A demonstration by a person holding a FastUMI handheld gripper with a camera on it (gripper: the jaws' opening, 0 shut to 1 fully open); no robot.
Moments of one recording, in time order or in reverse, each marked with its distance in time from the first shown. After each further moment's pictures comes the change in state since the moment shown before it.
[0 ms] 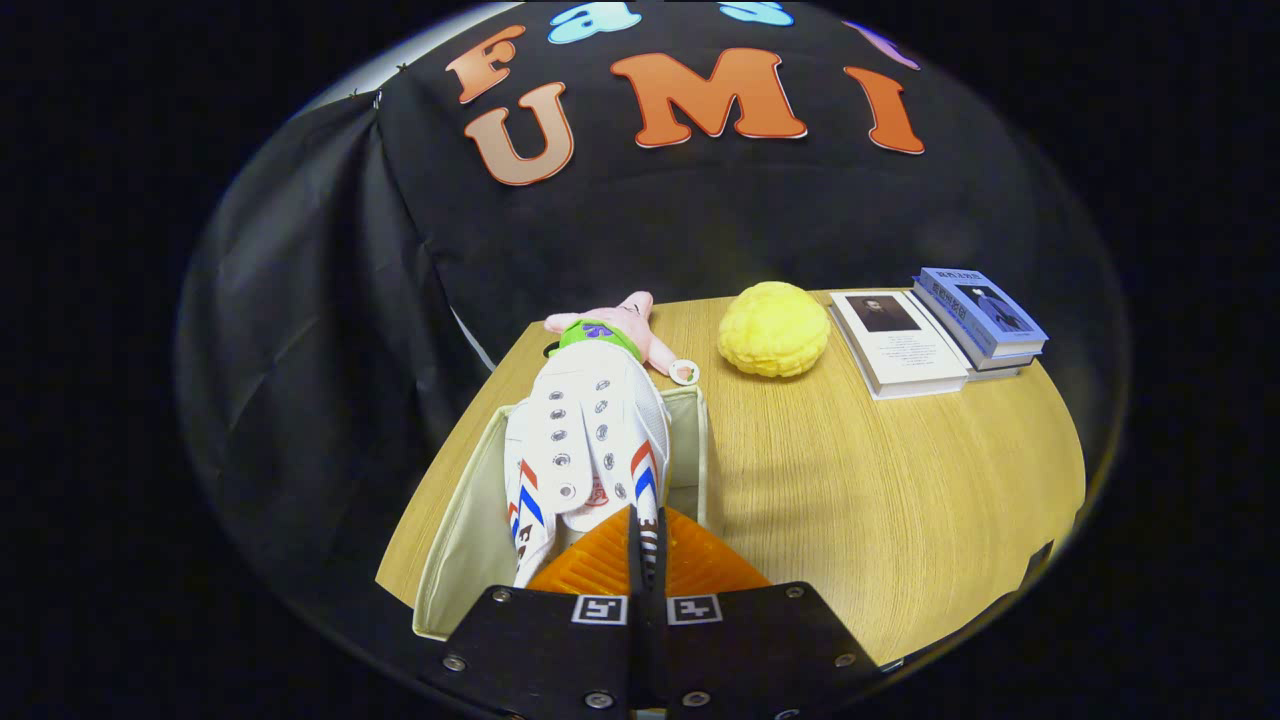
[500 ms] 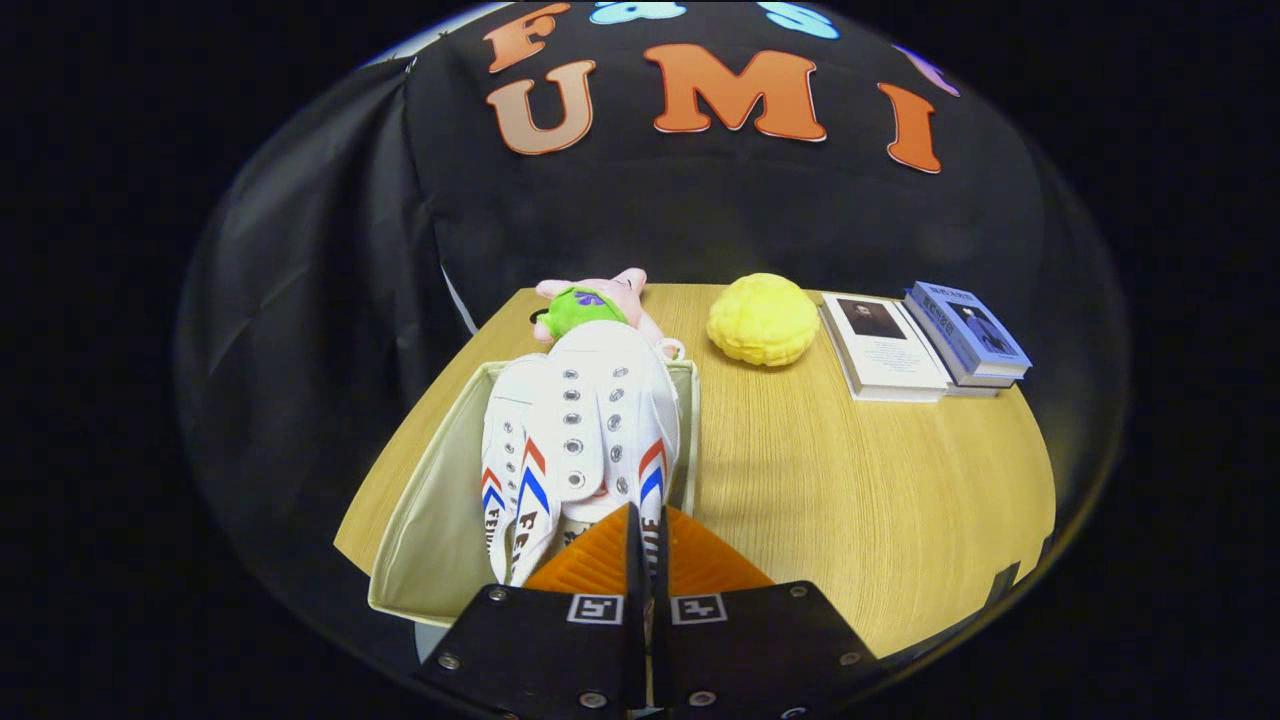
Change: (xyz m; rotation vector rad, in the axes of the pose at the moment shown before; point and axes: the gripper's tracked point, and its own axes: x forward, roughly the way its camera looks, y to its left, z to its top) arm -0.004 -0.007 -0.021 -0.115 0.063 -0.076
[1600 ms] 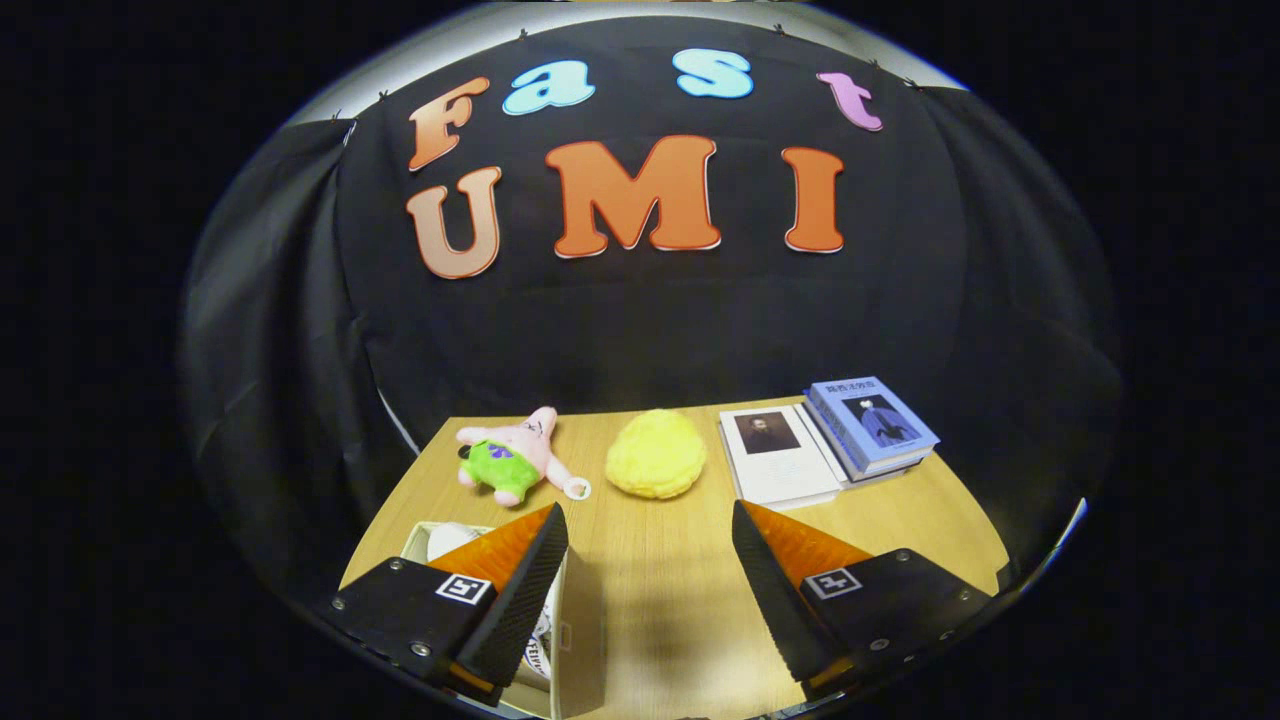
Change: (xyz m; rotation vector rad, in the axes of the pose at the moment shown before) arm -0.062 -0.116 0.148 0.110 -0.330 -0.190
